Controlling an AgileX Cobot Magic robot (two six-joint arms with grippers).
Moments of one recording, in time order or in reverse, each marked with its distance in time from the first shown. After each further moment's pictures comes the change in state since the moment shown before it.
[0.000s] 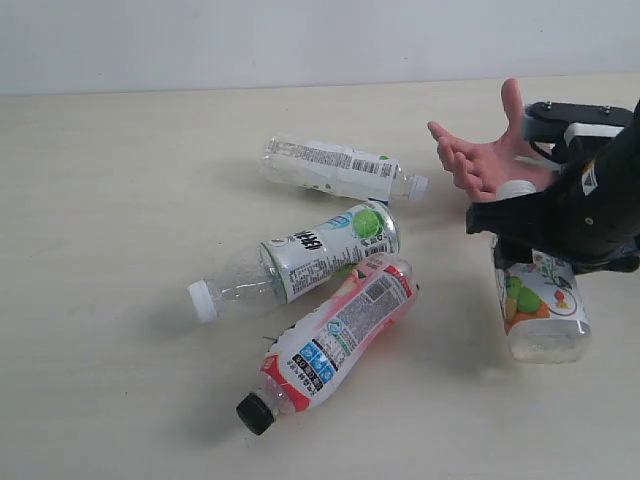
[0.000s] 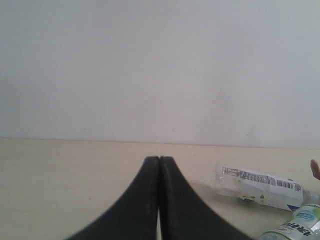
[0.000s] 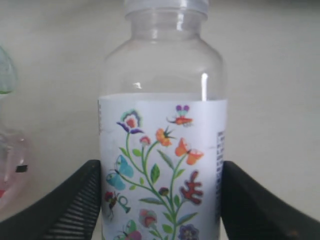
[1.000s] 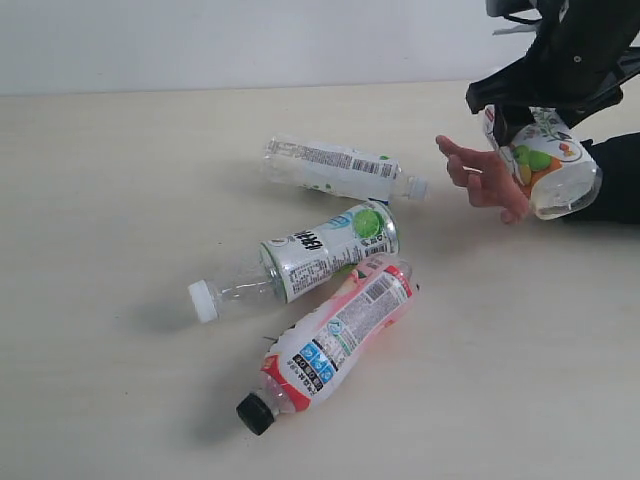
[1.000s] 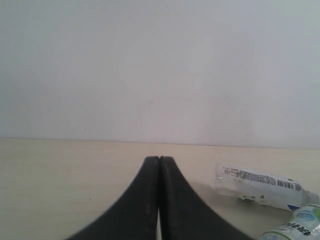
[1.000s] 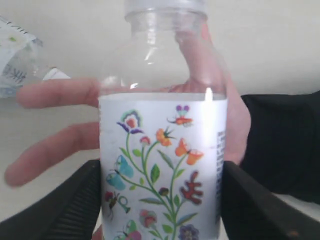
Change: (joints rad) left arm 0.000 0.000 0.000 0.000 0.000 0.000; right arm -0.143 0.306 -0.612 0.021 0.298 -0.478
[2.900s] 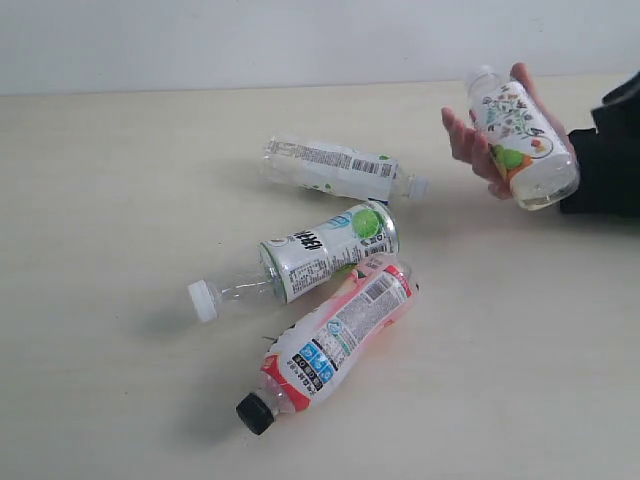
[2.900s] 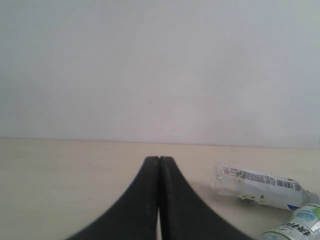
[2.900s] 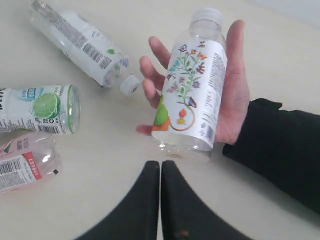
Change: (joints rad) left arm 0.000 0.000 0.000 0.000 0.000 0.001; right arm -0.007 -0.783 0.539 0.219 -0.226 -0.360
